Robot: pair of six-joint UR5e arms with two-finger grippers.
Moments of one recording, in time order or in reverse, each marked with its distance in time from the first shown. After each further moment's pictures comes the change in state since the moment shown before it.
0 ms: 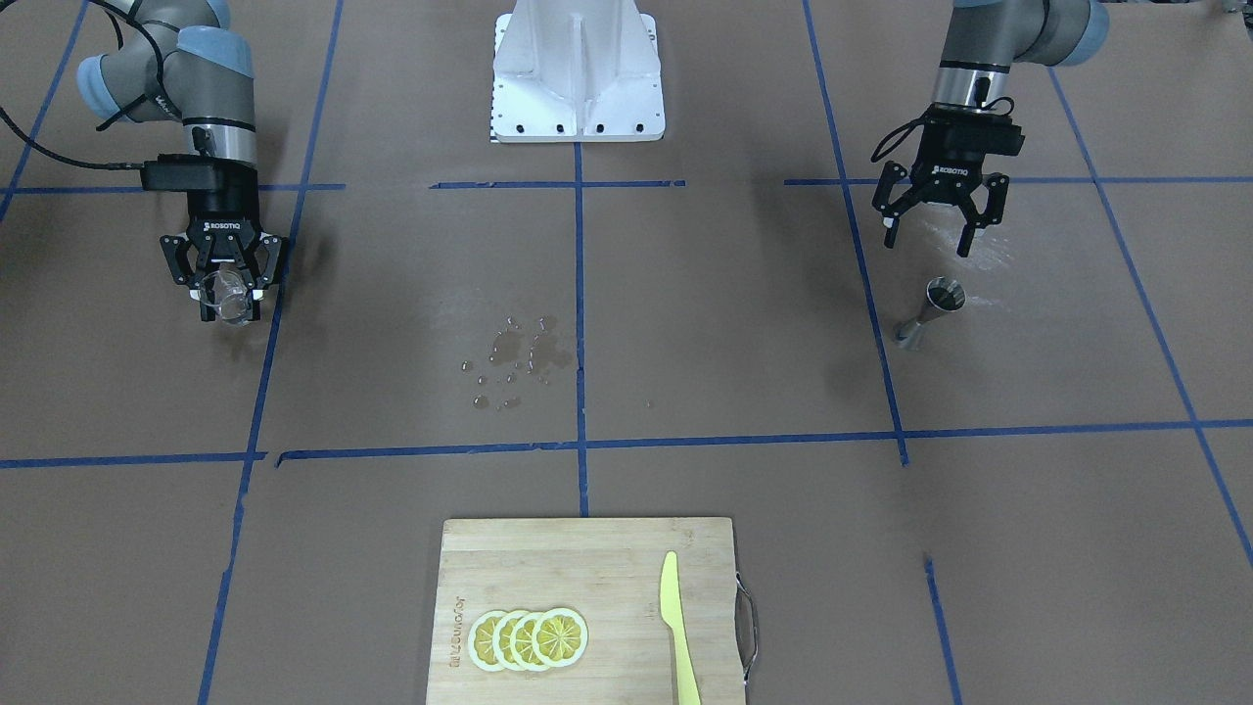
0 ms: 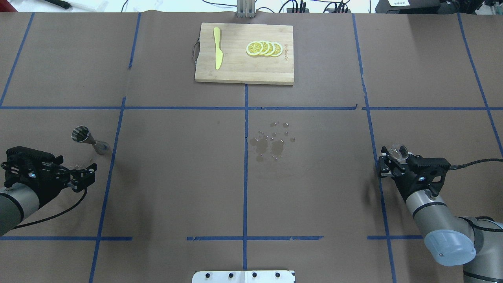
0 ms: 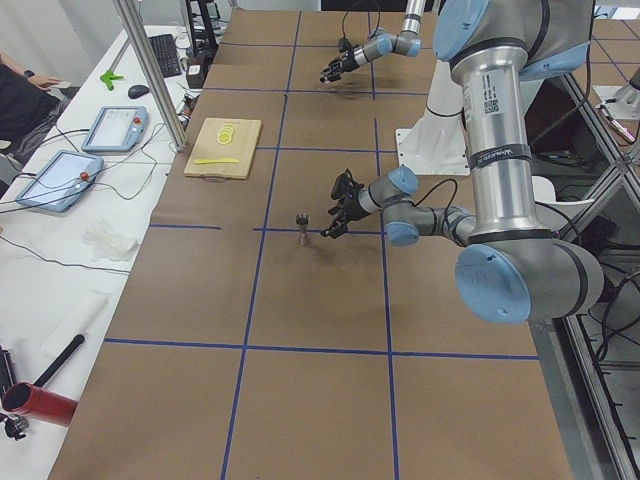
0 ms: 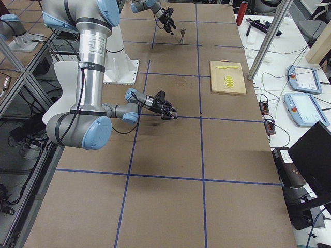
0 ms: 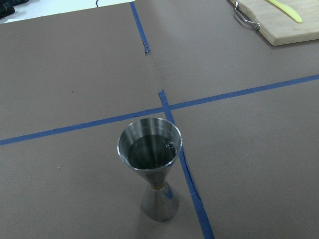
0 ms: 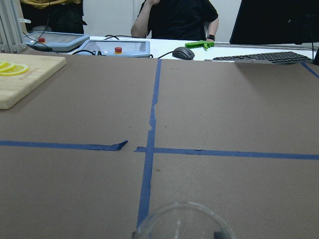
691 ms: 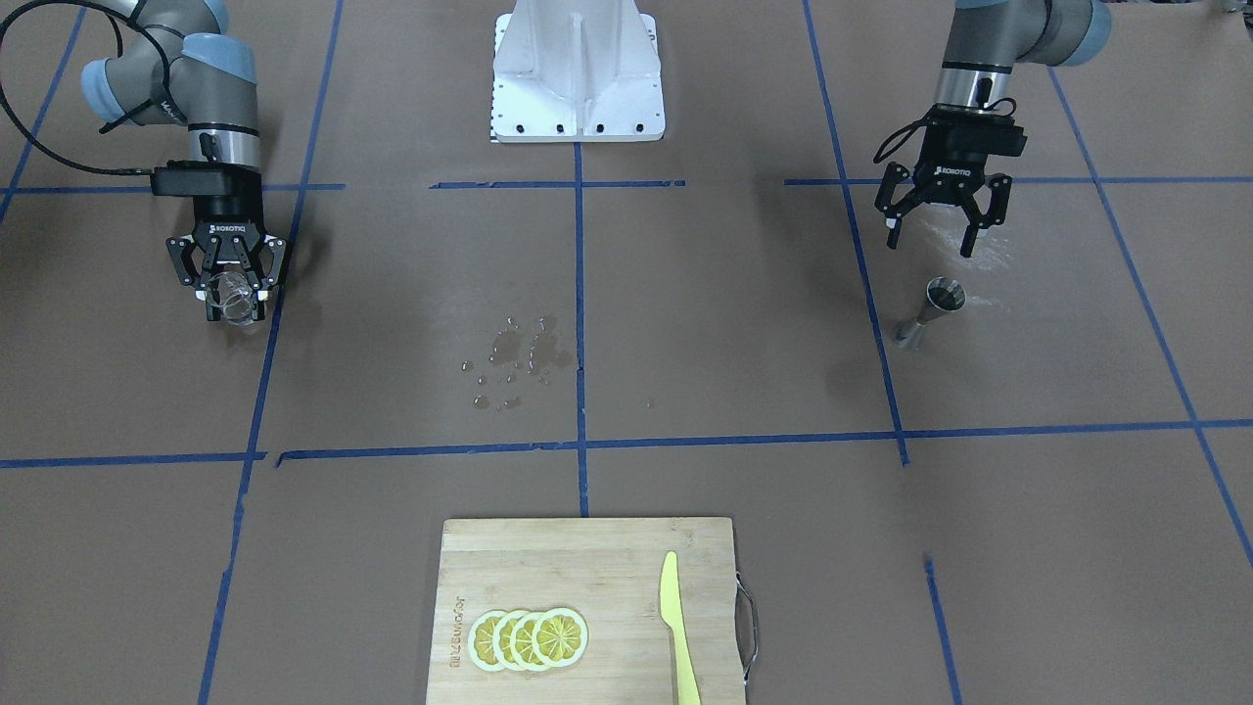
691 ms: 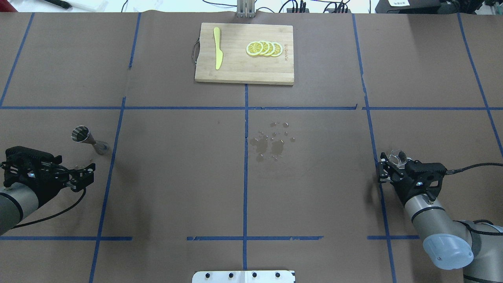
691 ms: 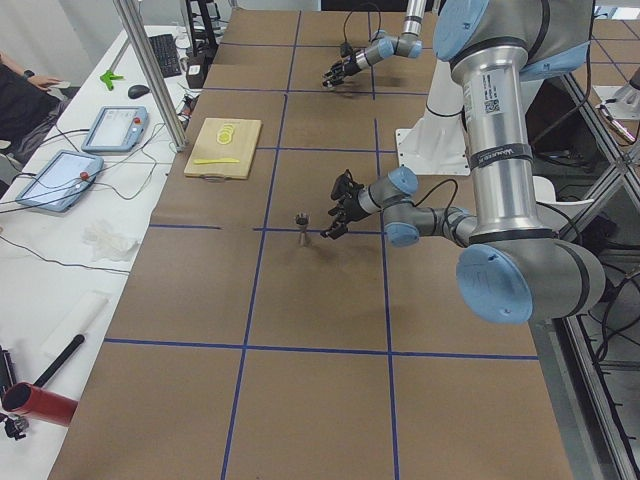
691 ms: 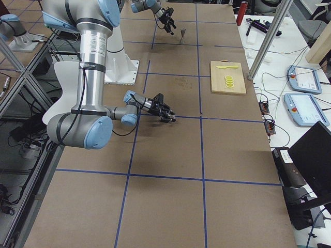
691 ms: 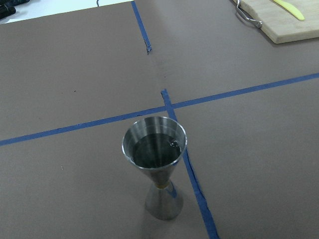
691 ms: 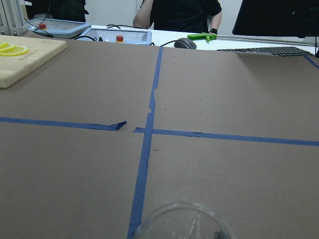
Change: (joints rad) left arm -0.004 0.002 0.004 0.000 -0.001 0.003; right arm -0.020 0.001 -0.022 0.000 0.001 -0.001
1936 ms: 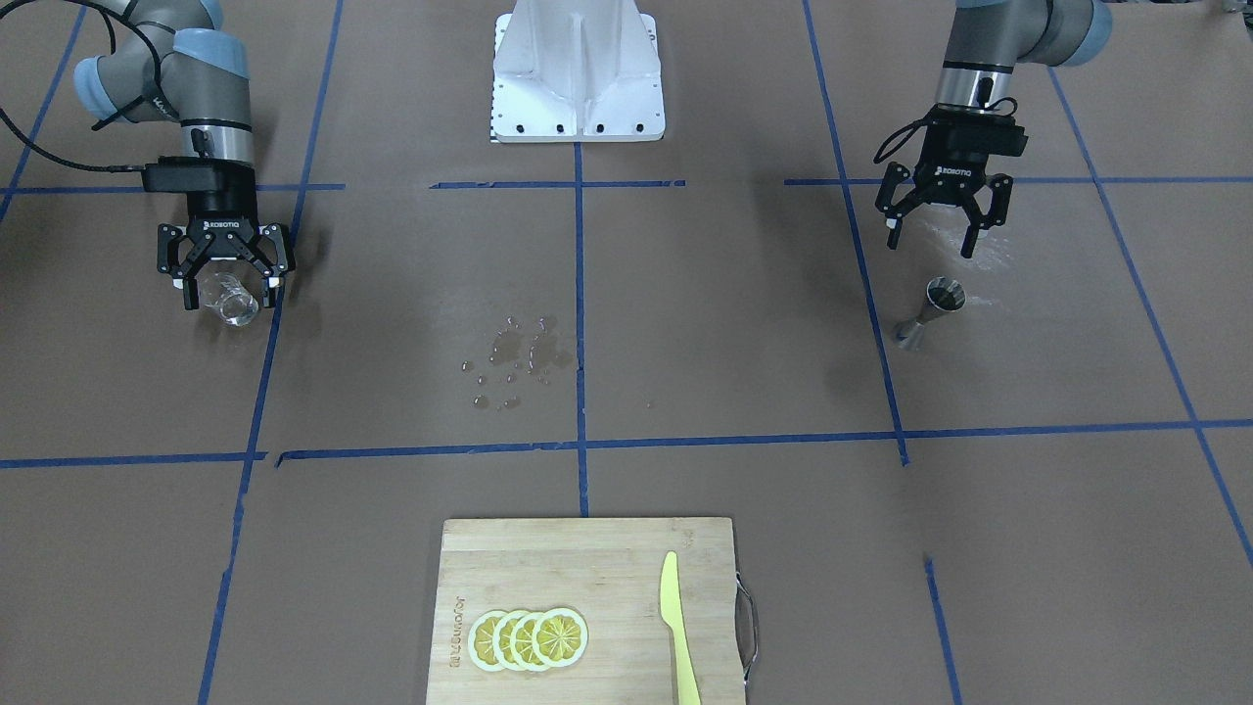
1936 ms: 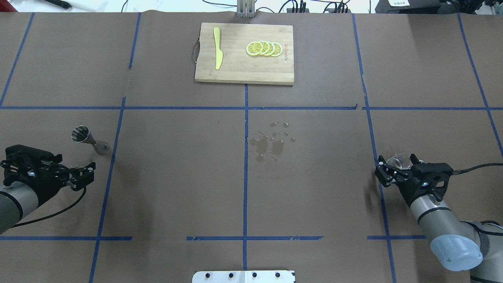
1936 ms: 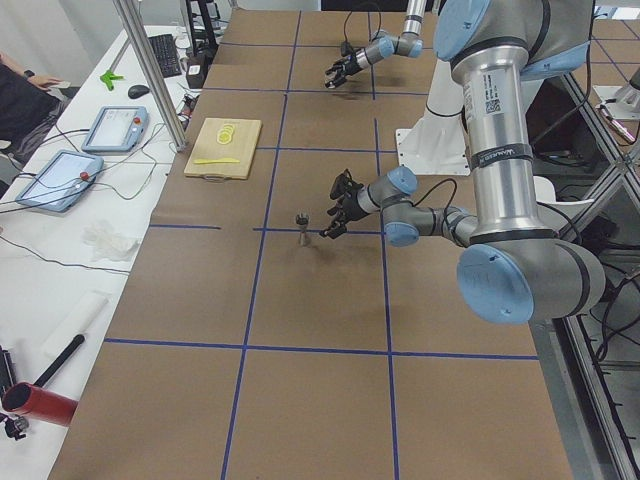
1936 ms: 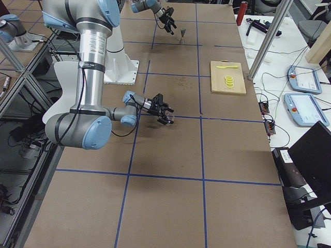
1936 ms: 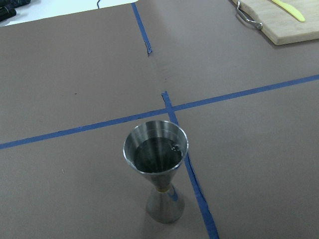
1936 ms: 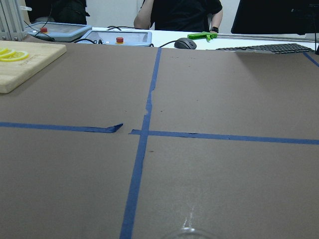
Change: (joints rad) left arm -0.006 -0.003 -0.004 0.000 -0.004 0.012; right arm -0.001 -0.040 0.008 0.066 0.007 0.000
